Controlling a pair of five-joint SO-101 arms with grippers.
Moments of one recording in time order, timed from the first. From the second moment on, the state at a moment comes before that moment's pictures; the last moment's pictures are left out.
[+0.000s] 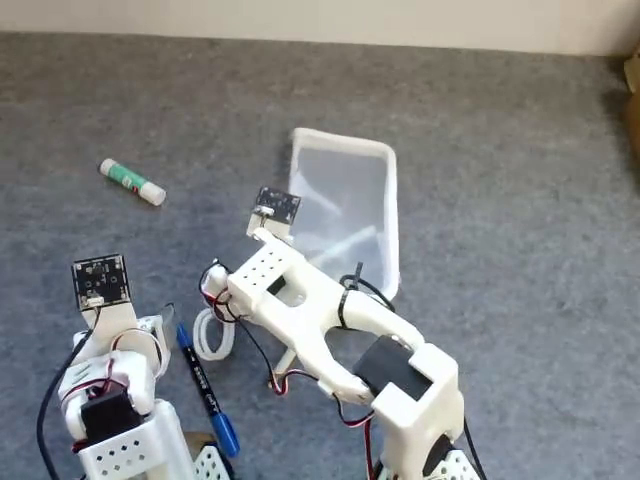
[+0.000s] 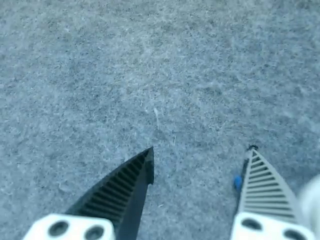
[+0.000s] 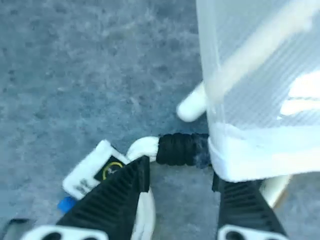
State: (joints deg) left arm -29.8 -103.9 93.1 69.0 -4.2; right arm -50.5 20.0 9.2 64.1 -60.0
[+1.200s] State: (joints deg) left arm -29.8 -103.9 93.1 69.0 -4.2; right arm -47.3 21.9 -6.7 77.6 -62.5
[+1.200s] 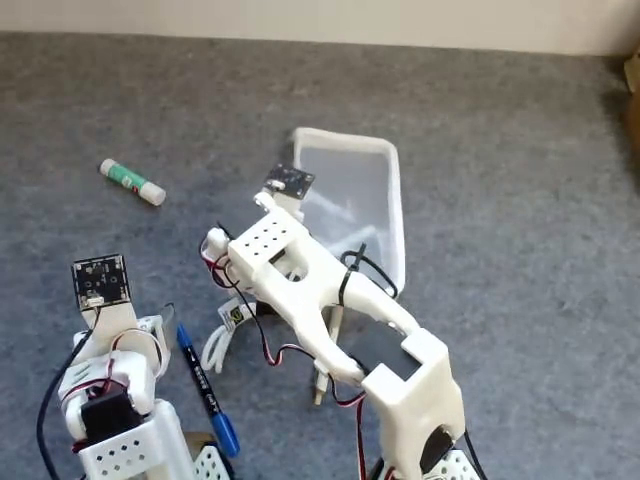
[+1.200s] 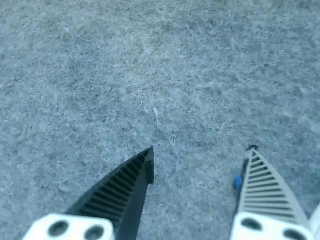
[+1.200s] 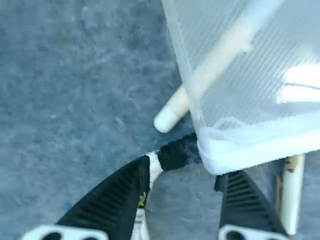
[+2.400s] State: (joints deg) left arm -29.8 -103.9 93.1 69.0 -4.2; right arm -47.6 30.4 -6.7 80.8 -60.8
